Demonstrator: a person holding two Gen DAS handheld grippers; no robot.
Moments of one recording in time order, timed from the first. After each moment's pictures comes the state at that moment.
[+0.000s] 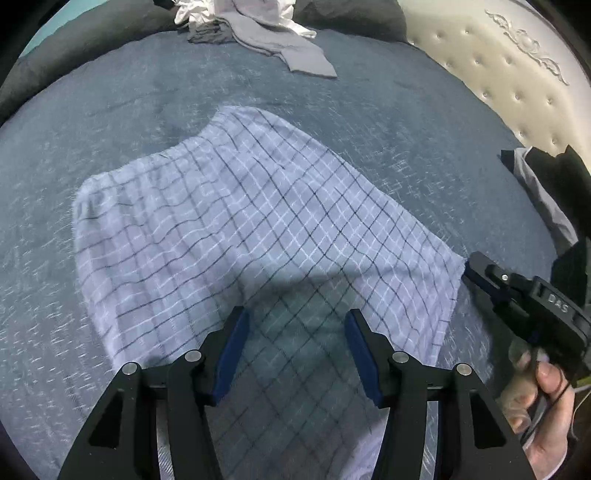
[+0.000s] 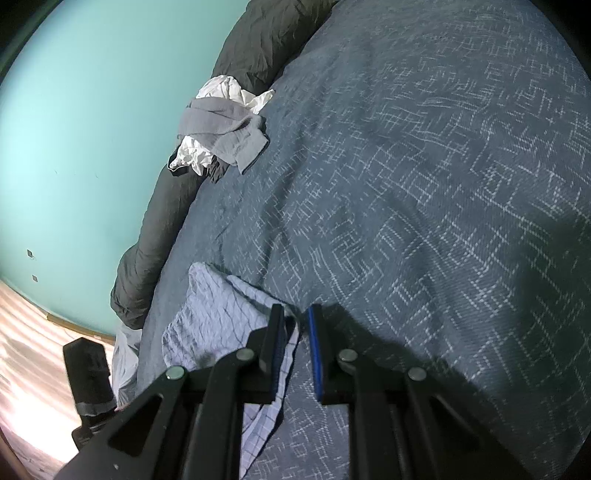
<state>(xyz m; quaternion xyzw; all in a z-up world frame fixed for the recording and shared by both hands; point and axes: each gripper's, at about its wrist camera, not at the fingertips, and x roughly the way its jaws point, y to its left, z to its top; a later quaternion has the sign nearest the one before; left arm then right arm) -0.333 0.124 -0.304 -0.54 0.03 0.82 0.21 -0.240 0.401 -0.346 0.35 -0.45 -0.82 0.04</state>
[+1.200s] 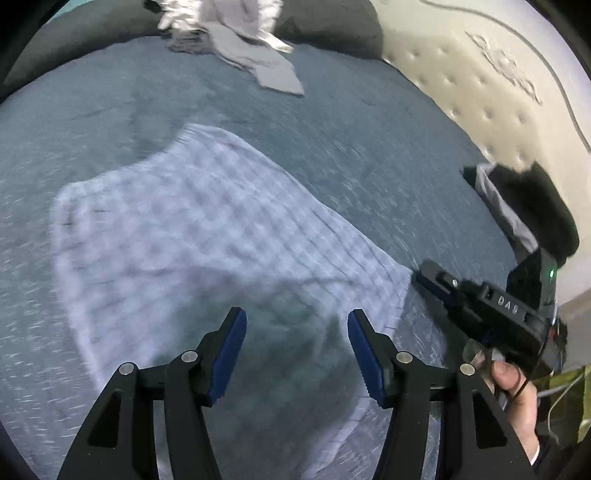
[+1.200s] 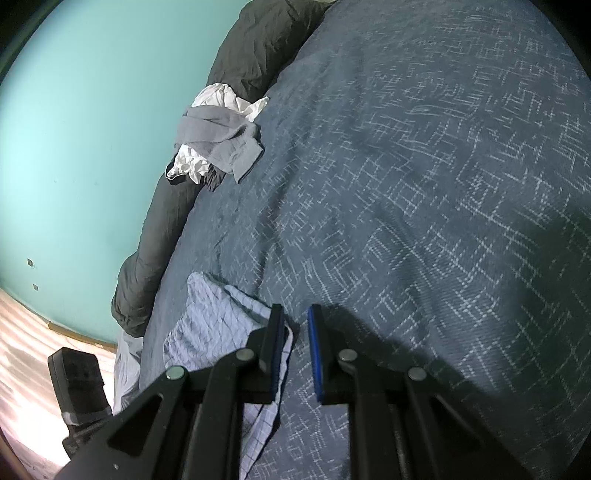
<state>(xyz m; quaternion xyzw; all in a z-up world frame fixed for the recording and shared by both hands) -0.326 0.116 -0.292 -0.52 -0.04 0.81 0.25 -0.232 0.408 -0.343 0.34 -0.46 -0.82 0.03</state>
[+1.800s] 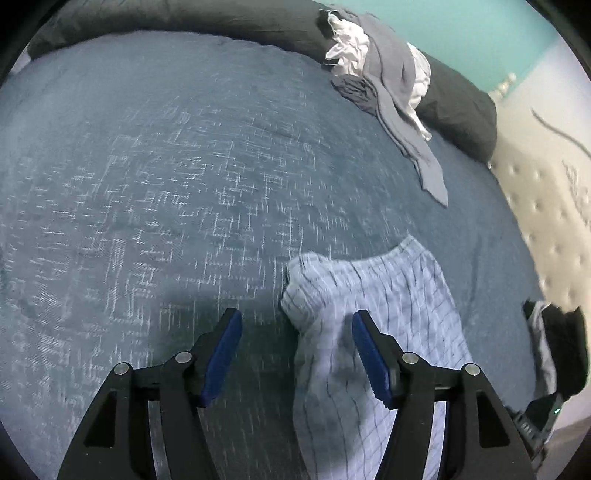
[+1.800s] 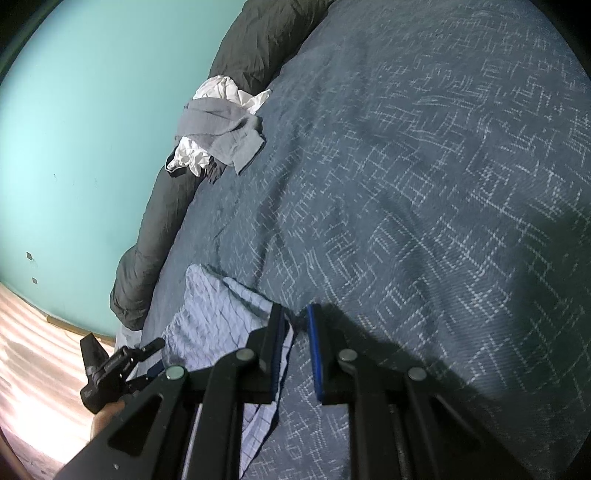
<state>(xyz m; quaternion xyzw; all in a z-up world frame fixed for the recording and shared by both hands) -0.400 -0.013 -0.302 -0.49 -0.18 0.84 0.11 -0.236 0.401 -0.345 0.35 -0.45 -0.82 0.04</state>
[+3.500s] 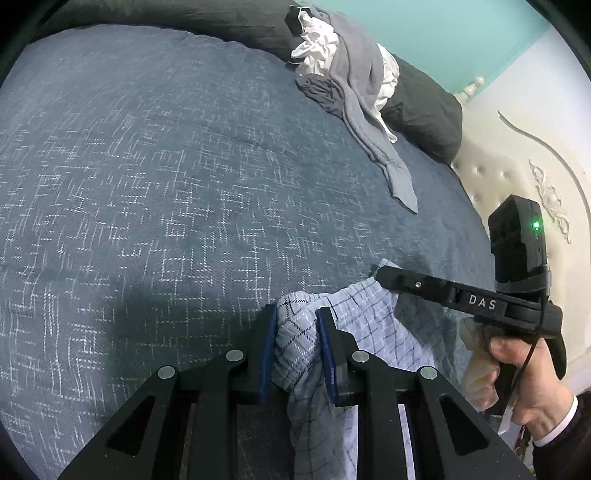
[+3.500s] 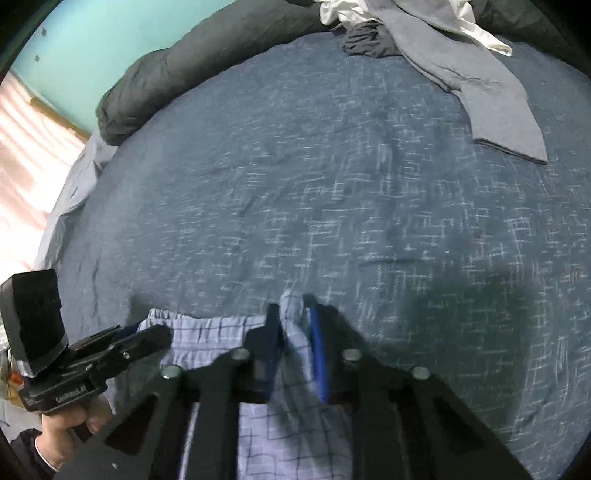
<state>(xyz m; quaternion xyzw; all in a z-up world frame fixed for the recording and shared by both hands) -0.429 -0.007 -0.312 -0.47 -0.20 0.84 0.18 -0.488 0.242 -0.307 0.54 -0.10 -0.81 0.22</state>
